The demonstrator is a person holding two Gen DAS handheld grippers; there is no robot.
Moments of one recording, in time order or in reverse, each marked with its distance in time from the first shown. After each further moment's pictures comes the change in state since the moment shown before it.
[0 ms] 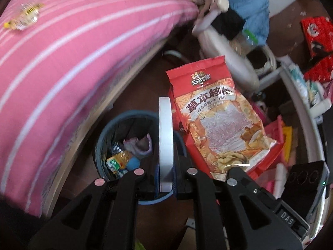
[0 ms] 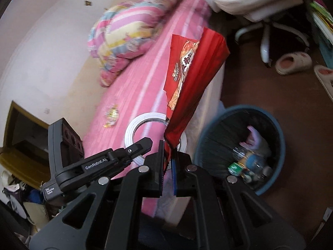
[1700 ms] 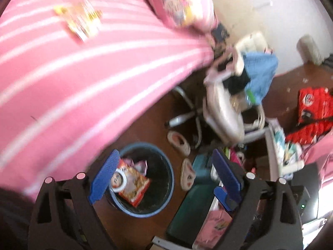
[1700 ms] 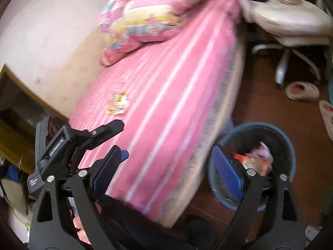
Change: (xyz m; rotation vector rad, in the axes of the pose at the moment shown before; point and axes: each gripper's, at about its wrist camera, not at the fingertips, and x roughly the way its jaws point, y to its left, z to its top) left arm -0.113 0.096 0.038 -0.316 -0.236 -0.135; right arm 0.045 0.130 0.005 -0.232 0.051 -0.067
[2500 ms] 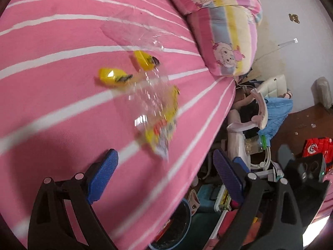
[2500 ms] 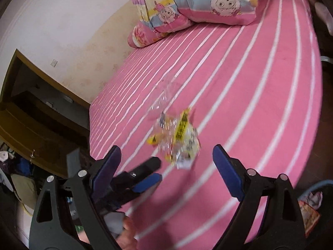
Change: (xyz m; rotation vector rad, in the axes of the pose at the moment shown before) left arm 0.023 0.151 0.180 -0.155 -0.031 0.013; right arm 0.221 0.138 0.119 -0.062 0.149 0.181
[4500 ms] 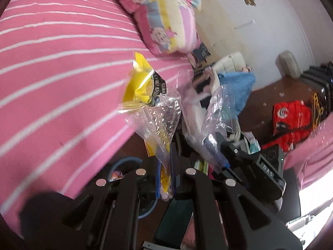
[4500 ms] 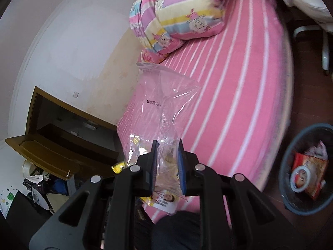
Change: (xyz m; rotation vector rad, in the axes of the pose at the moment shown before) left arm -0.123 -0.112 -0.176 0.167 -0.007 -0.171; right arm -0.194 -0.038 -0.094 0.187 -0.135 0.134
